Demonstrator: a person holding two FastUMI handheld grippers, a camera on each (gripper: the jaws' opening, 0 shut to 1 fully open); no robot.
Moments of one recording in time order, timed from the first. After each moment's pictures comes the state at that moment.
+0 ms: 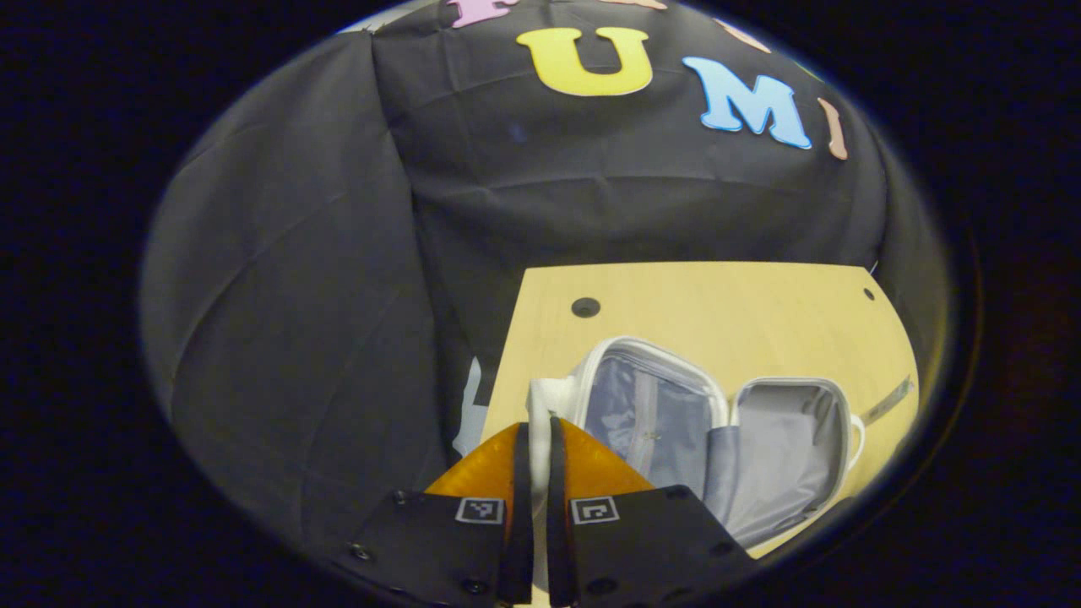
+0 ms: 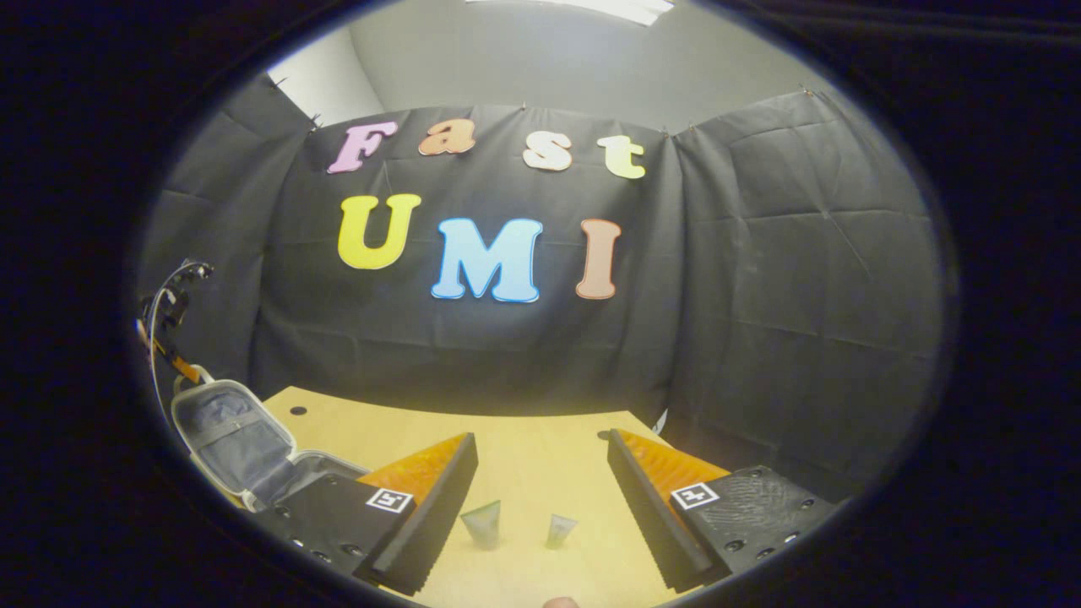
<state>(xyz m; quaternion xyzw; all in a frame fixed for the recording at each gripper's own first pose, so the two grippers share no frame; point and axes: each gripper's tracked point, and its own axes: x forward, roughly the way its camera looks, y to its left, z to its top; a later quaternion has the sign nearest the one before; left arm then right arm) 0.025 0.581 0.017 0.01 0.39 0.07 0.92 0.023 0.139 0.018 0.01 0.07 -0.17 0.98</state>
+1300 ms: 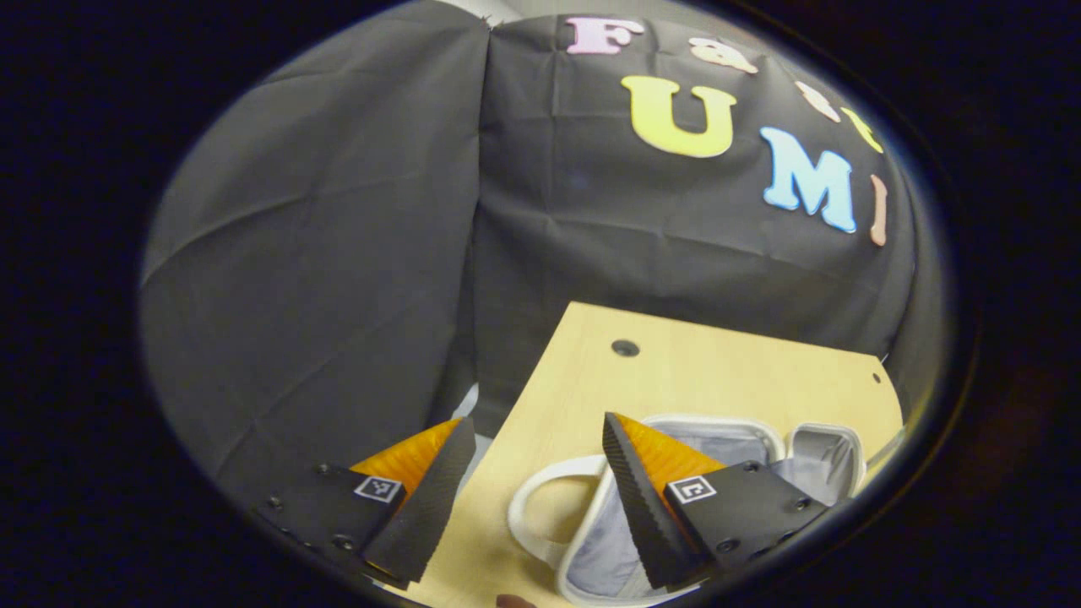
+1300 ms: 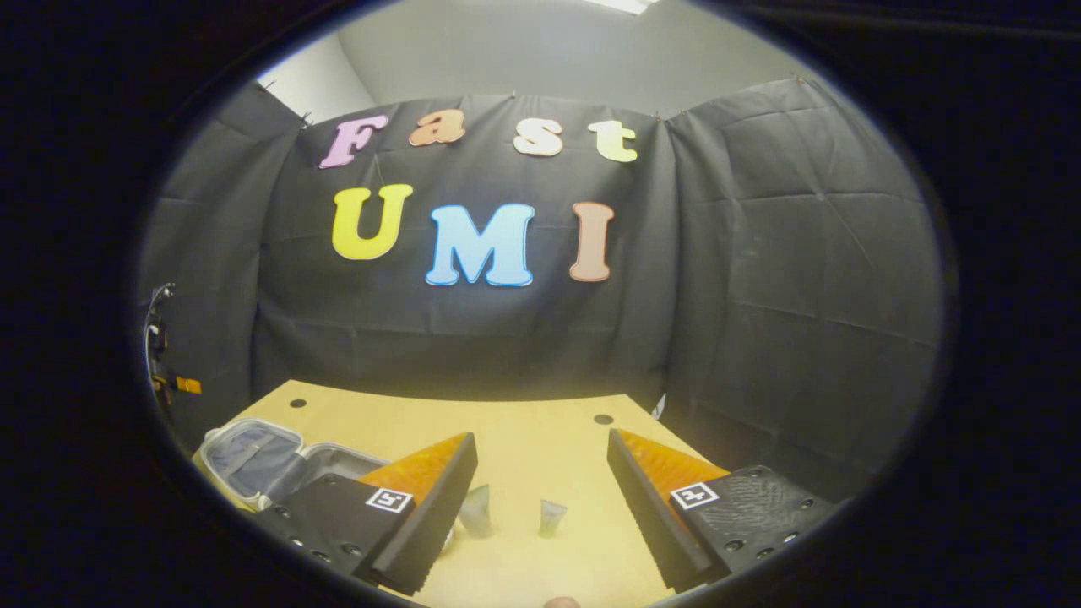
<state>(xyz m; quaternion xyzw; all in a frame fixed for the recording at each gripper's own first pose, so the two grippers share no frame) 0.019 0.593 0.035 -0.06 0.21 0.12 0.97 0.018 0.107 -0.006 0.04 0.09 -0.15 0.98</state>
